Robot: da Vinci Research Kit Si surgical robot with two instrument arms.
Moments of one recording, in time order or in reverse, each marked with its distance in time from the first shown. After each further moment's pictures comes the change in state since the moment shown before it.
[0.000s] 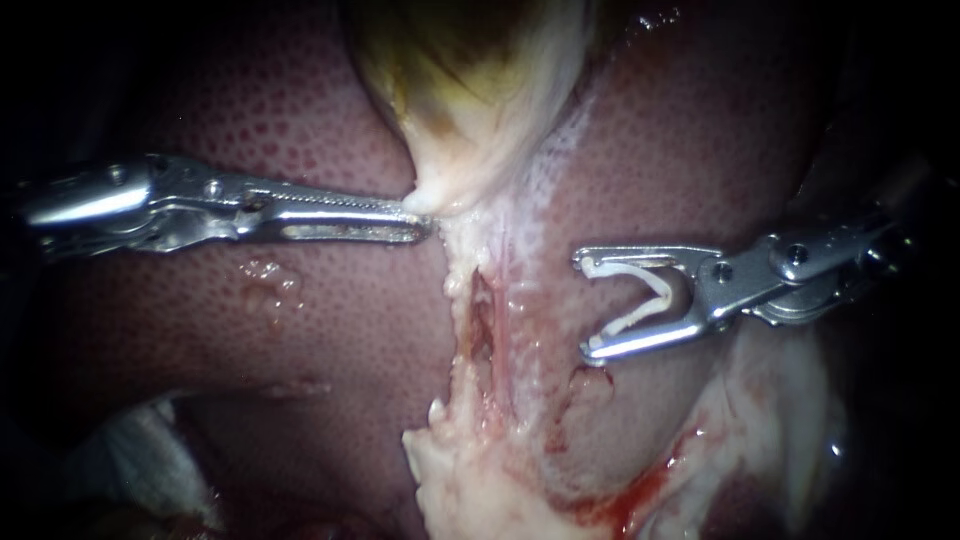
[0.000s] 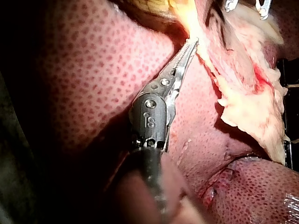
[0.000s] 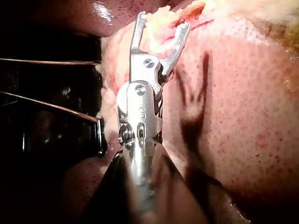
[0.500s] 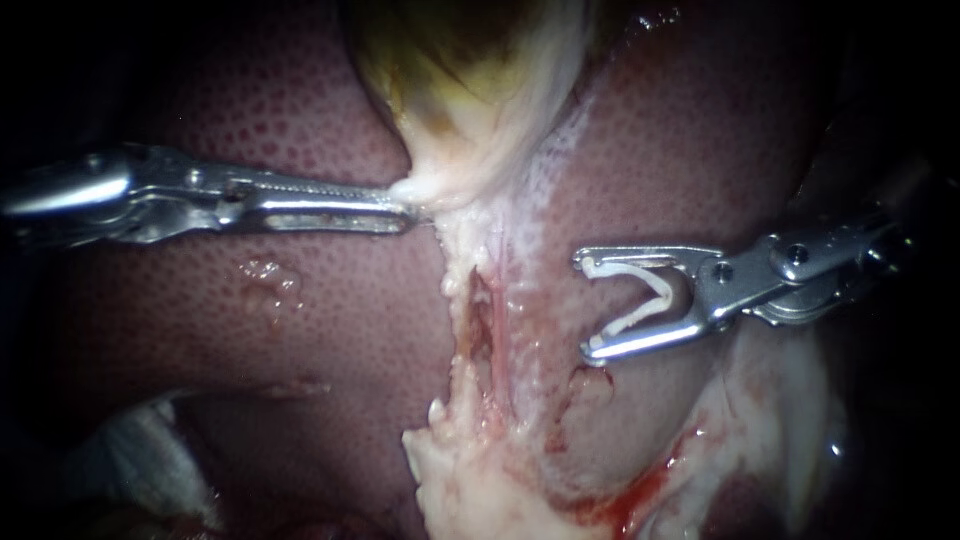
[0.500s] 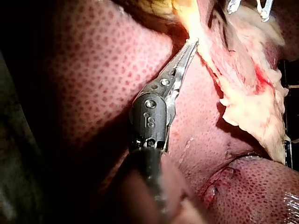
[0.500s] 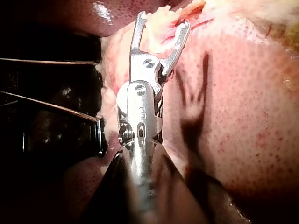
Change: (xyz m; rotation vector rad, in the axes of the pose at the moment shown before) right arm 0.000 0.000 0.000 0.000 0.000 -0.001; left arm 0.003 -0.001 -0.004 0.026 0.016 -0.015
